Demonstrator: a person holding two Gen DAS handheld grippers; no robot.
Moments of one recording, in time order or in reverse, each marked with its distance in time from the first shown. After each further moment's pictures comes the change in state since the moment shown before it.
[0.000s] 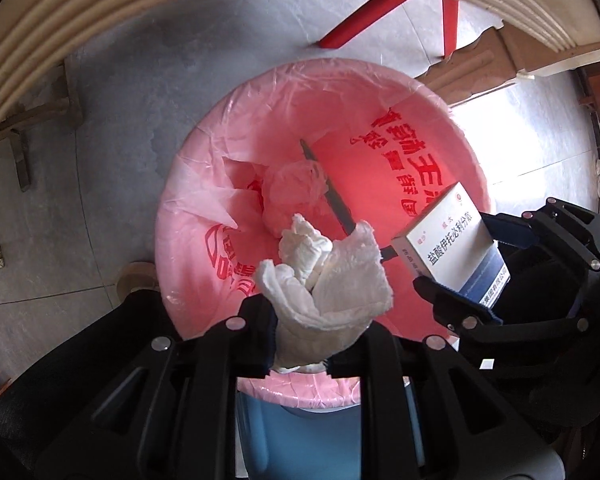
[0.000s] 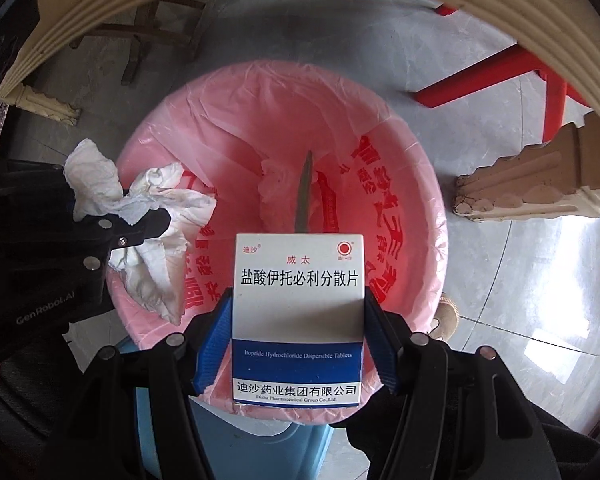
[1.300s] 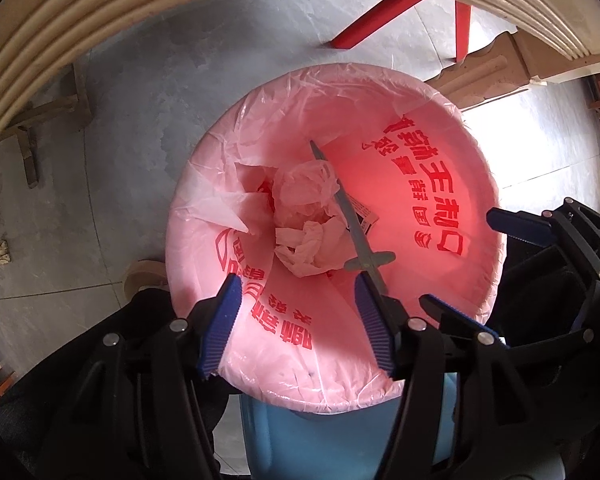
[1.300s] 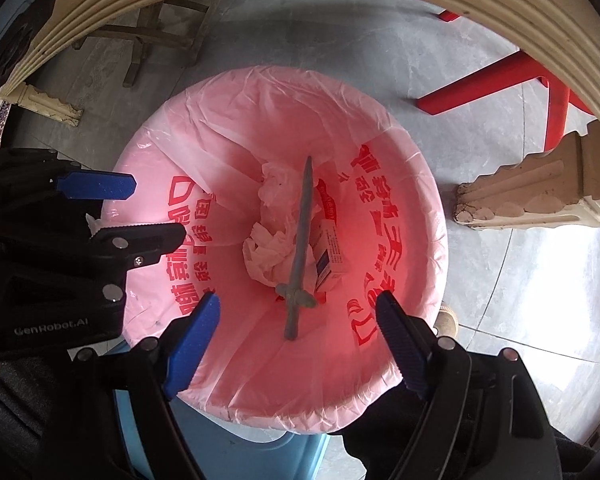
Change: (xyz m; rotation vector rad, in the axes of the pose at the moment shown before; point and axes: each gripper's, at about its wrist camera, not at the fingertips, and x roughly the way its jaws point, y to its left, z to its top) left arm -0.005 0.003 0.007 -0.019 -0.008 0.034; right arm -0.008 -0.003 0.001 -0.009 -0.035 0.000
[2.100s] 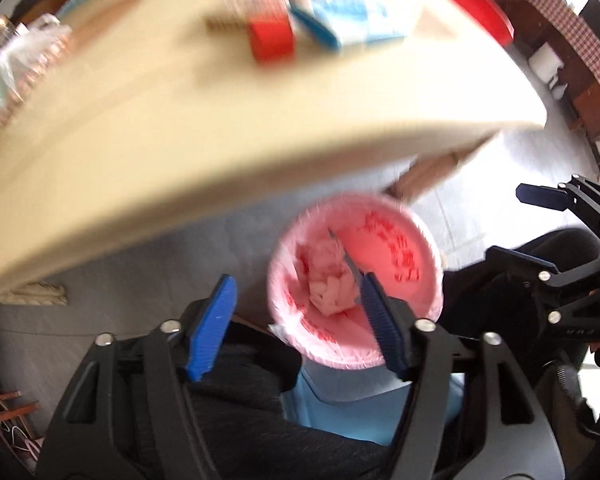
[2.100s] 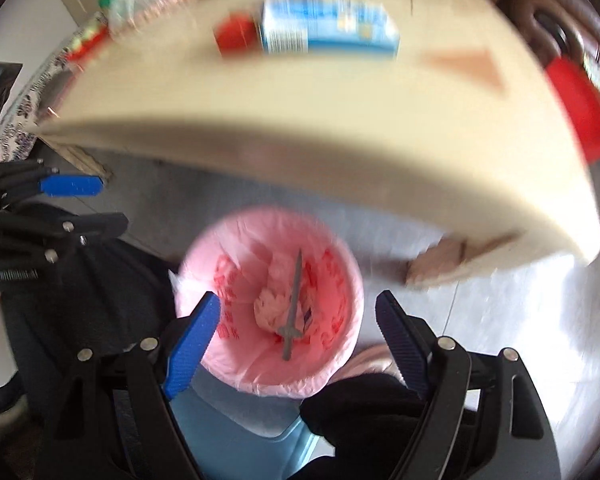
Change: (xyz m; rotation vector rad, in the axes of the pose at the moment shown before) left arm -0.216 0.010 -0.044 0.043 -0.343 0.082; right arm -0.214 0.005 -0.010 -0.043 -0.351 -0.031
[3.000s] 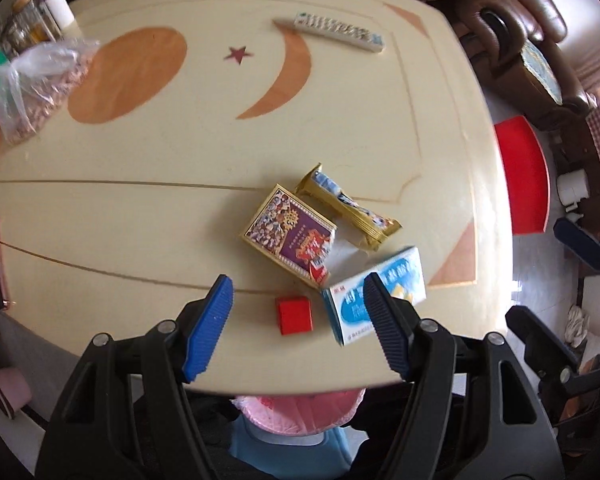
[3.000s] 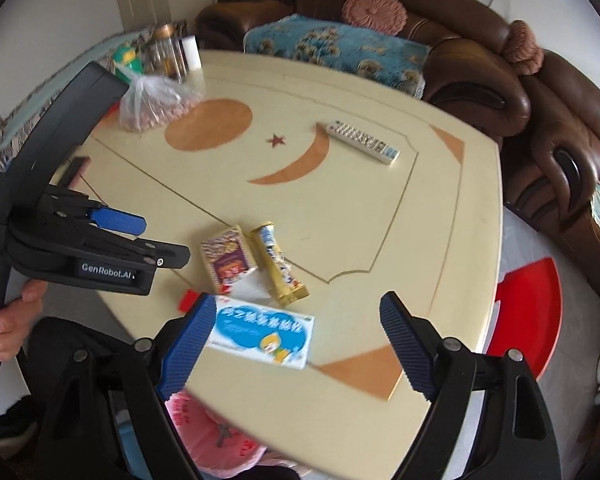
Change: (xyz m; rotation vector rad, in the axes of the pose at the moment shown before) left arm -0.020 0.051 0.223 -0.371 0.063 -0.059; right arm -0.050 -0.041 0.247 -0.235 -0.101 -0.030
